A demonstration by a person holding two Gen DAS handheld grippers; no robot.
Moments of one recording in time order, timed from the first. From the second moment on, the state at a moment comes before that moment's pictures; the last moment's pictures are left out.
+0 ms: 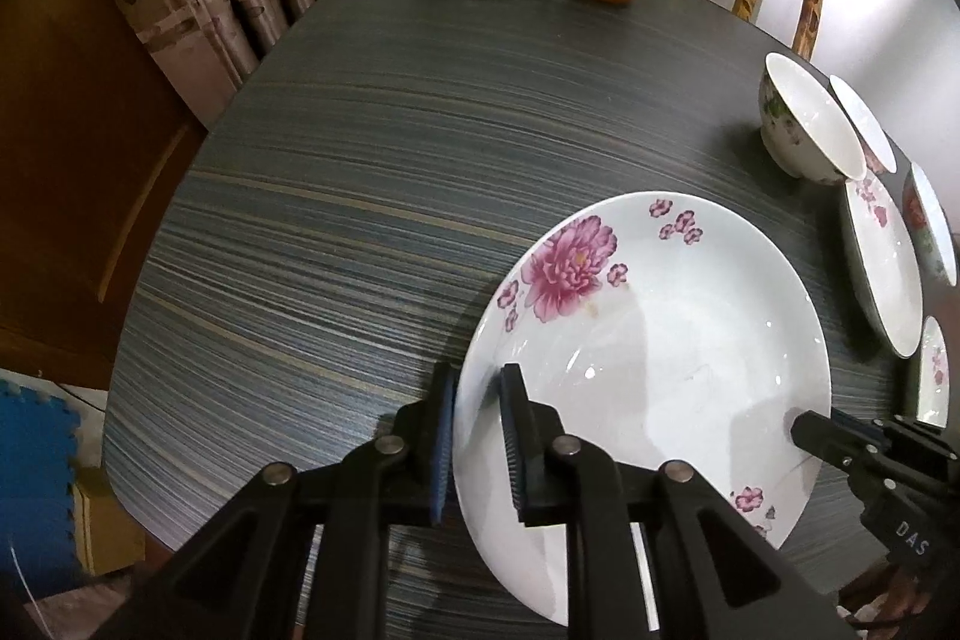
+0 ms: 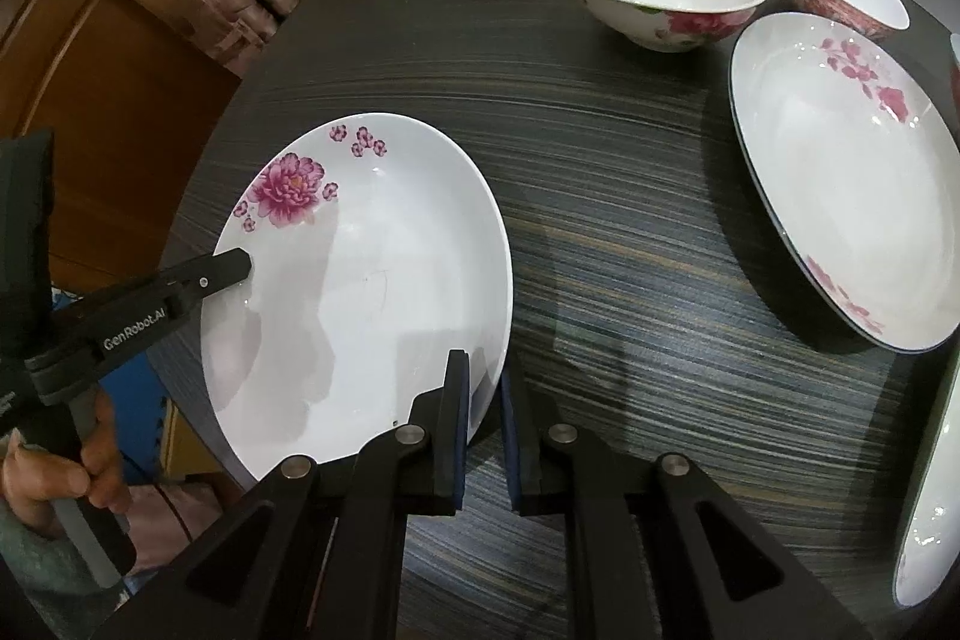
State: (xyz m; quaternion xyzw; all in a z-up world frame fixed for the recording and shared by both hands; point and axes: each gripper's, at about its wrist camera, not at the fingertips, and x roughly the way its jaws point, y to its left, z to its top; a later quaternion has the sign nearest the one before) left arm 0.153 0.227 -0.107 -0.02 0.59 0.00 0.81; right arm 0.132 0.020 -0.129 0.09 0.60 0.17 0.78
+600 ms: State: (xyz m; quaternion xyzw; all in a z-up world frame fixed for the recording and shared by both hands) left arm 0.142 0.218 -0.058 0.03 0.53 0.06 0.85; right arm 0.124 -0.017 -0.105 0.09 0.58 0.17 0.79
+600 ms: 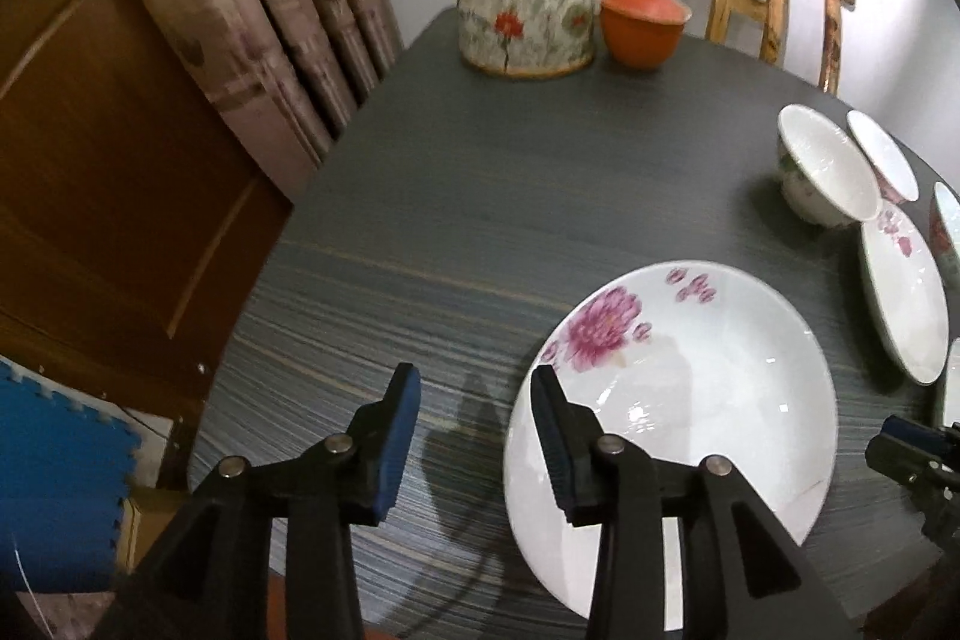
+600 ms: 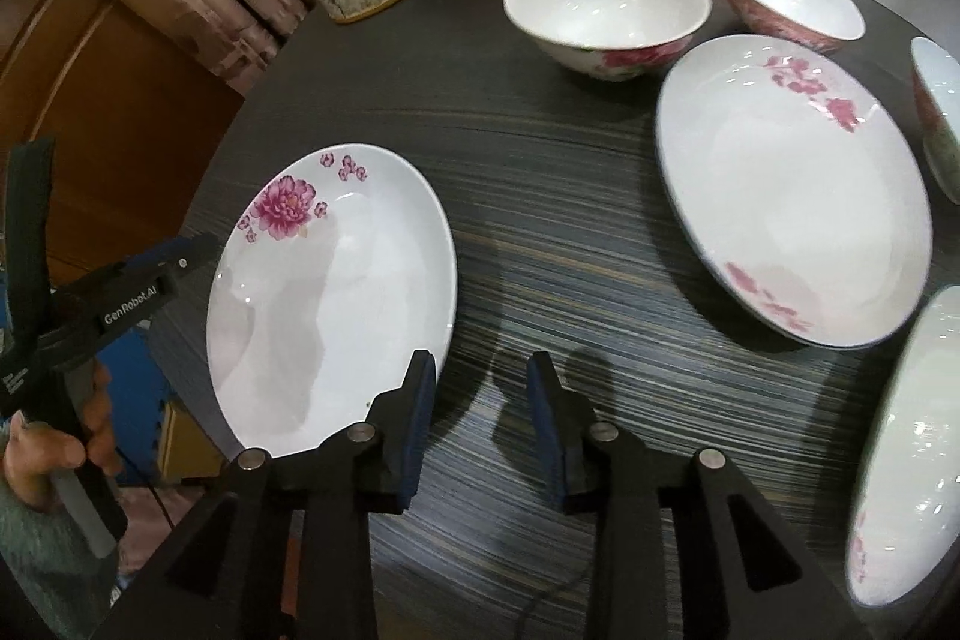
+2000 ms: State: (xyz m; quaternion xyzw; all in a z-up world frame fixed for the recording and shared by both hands) left arm 0.218 0.018 -0.075 -0.13 0.59 -0.10 0.79; right arm 0.208 -0.206 -0.118 0.08 0.58 0.07 0.80
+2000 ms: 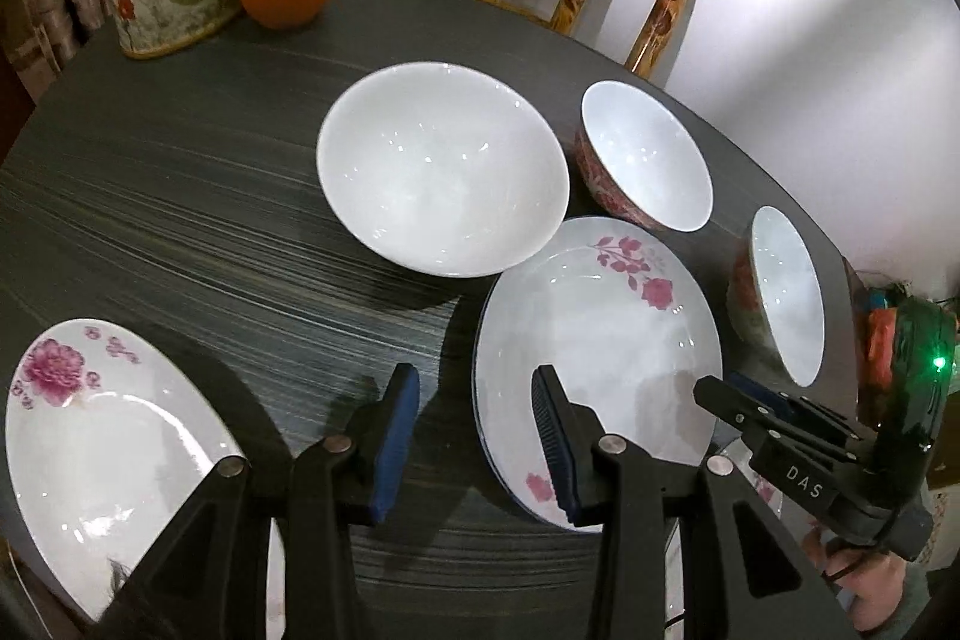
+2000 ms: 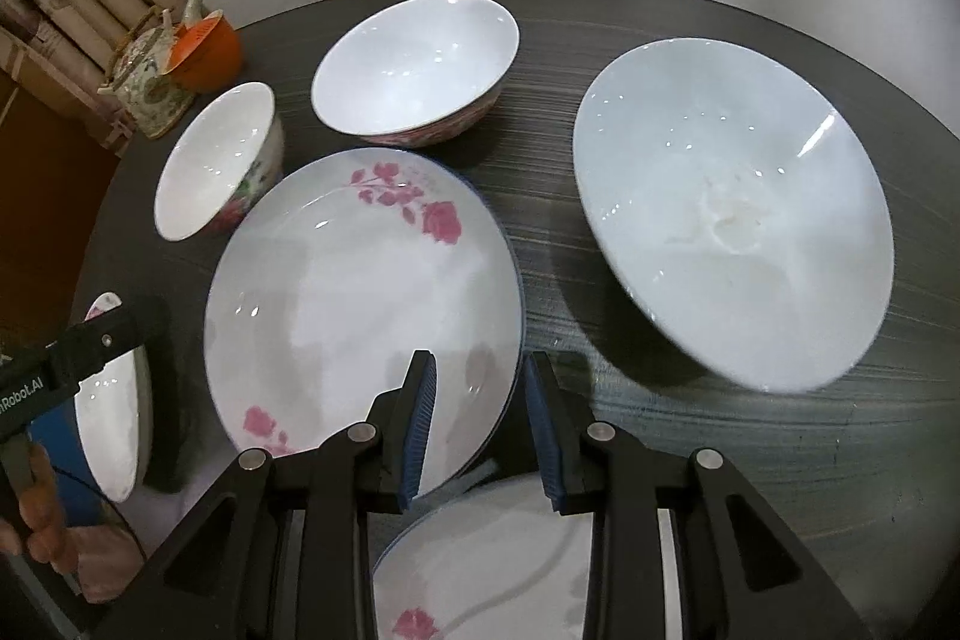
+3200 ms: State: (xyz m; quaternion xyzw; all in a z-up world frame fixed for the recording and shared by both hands) left arm 0.213 0.017 -0.100 -0.09 0.62 -0.10 0.77; right arm 0.224 -0.204 -0.138 0.09 0.59 0.08 0.80
